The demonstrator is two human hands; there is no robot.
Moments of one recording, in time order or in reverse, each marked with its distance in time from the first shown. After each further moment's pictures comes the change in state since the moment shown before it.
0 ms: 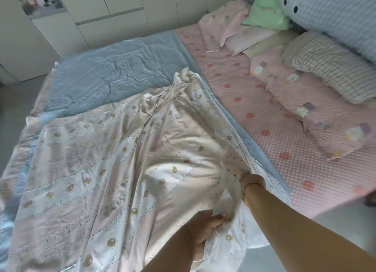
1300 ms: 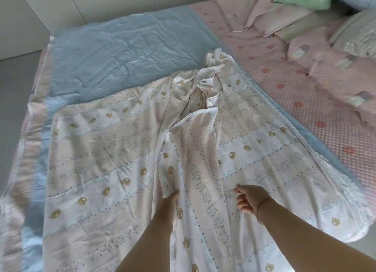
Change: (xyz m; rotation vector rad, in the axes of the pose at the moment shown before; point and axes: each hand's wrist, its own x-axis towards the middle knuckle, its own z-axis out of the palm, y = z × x) left_hand -0.014 0.059 -0.321 -0.019 0.642 -0.065; right_hand -0.037 -0.039 0.218 0.433 -0.309 0.170
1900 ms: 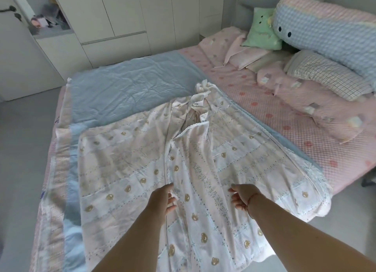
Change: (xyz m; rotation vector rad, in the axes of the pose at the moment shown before) left_hand -0.136 0.017 -0.079 -0.057 -0.111 0.152; right_hand -0.144 0.057 0.019 0.023 0.105 -0.149
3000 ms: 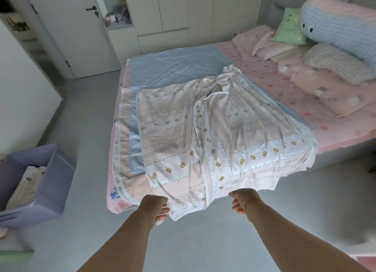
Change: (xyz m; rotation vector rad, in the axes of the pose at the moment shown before) left_hand -0.291 -0.289 -0.161 0.142 0.212 -0.015; right_hand -0.224 0.298 -0.052 -0.316 -0.108 -0.066
